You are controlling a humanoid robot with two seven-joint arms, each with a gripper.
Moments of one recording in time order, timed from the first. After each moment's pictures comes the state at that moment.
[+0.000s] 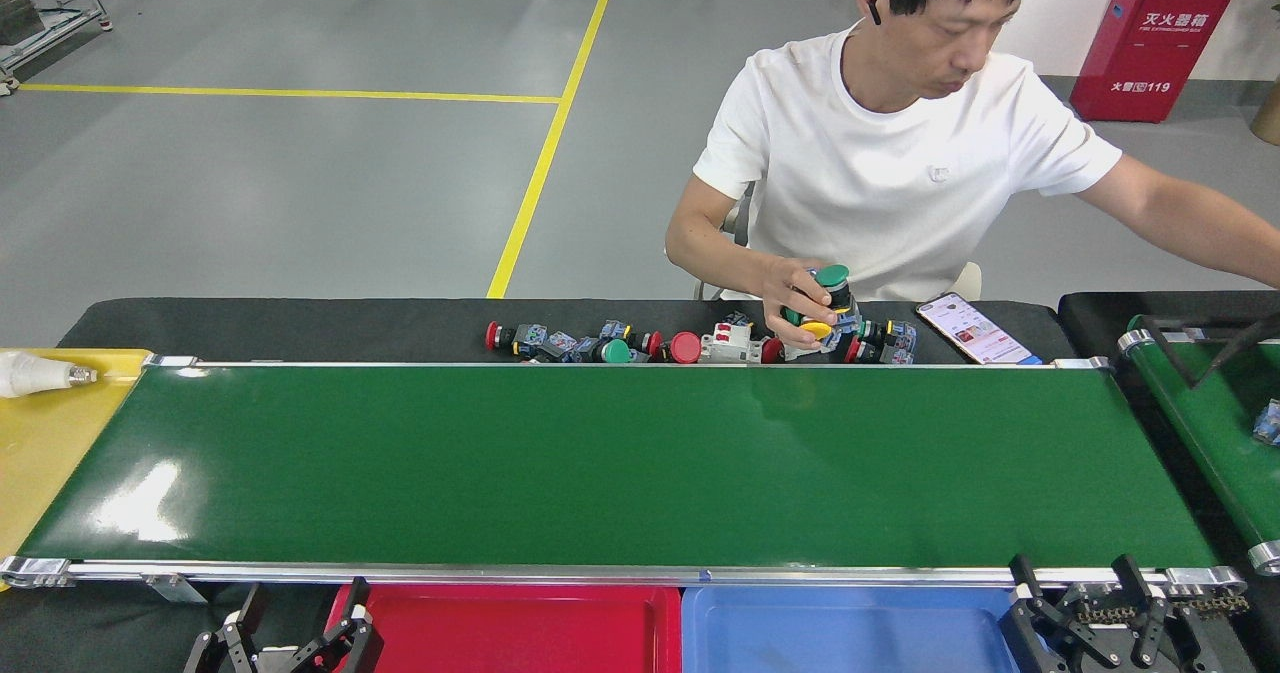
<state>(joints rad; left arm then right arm) 0.30 -0.03 0.25 -1.76 -1.45 -0.25 -0.04 0.30 -0.07 -0.27 -1.75 1.22 -0.25 -0.02</state>
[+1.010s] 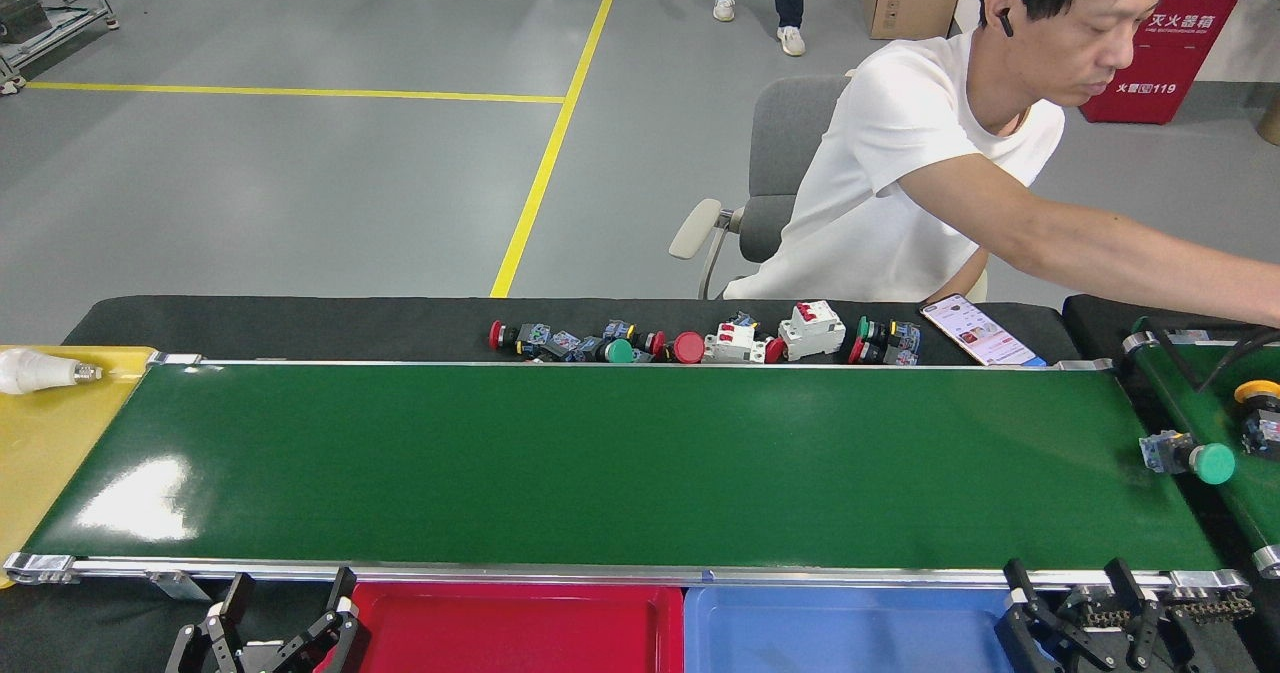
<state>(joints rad) 0.30 -0.03 0.27 -1.76 -1.43 -0.29 0.04 0.31 -0.07 -0.27 -1.75 1.19 -0.27 -0.01</state>
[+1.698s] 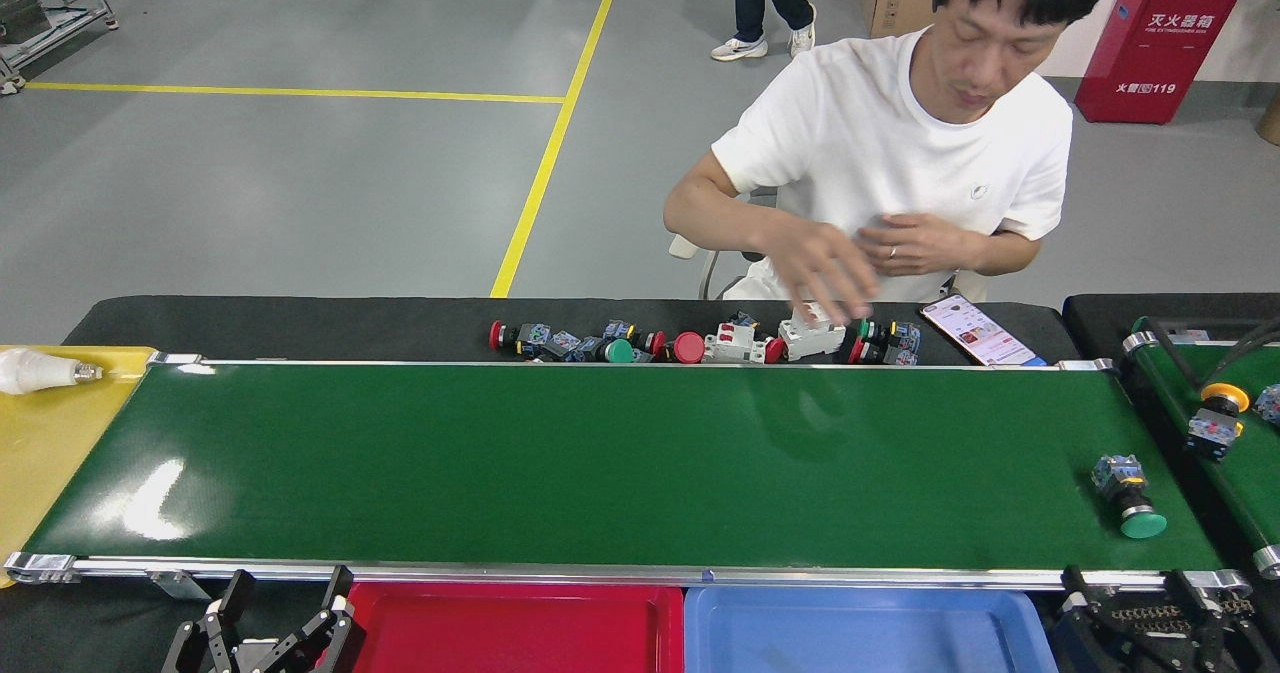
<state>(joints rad) 0.30 0.00 0.26 -1.76 -1.38 -0.30 0.03 0.25 -0.10 -0.42 -1.70 1.15 -0.31 0.18</state>
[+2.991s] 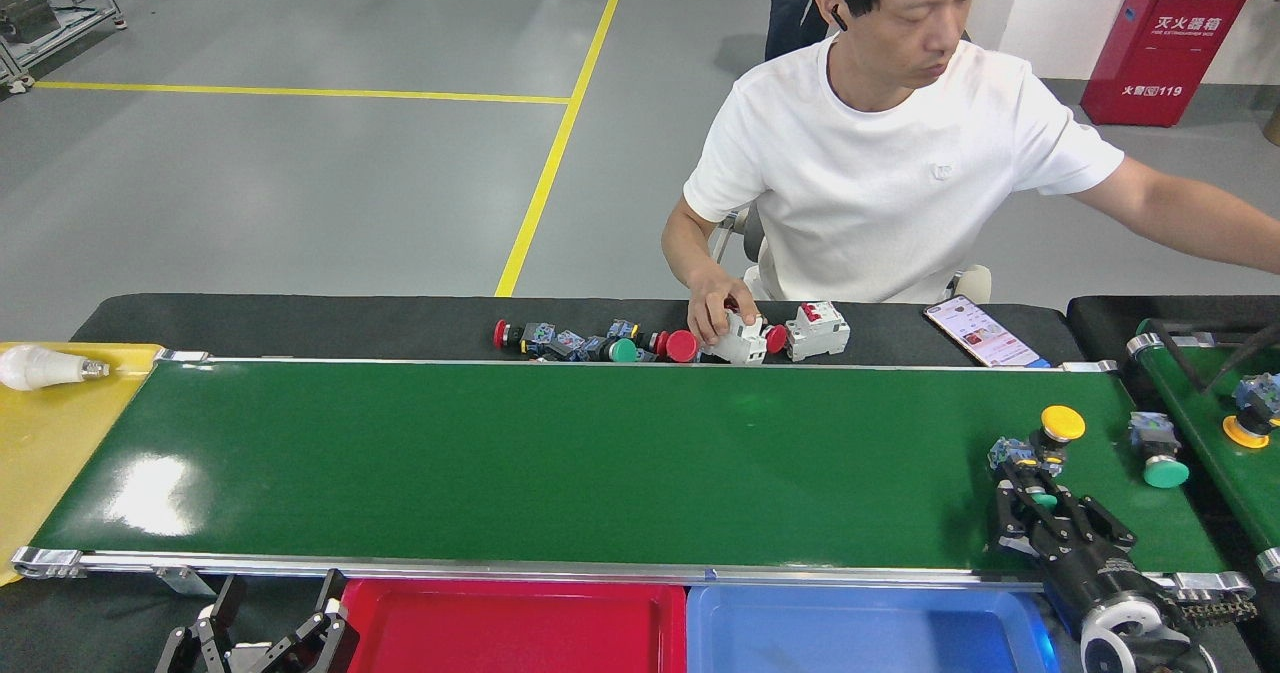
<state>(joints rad) 0.31 0.00 0.28 -1.76 -1.39 -0.29 0.03 -0.10 -0.13 -0.24 -1.34 1.15 -0.31 0.21</state>
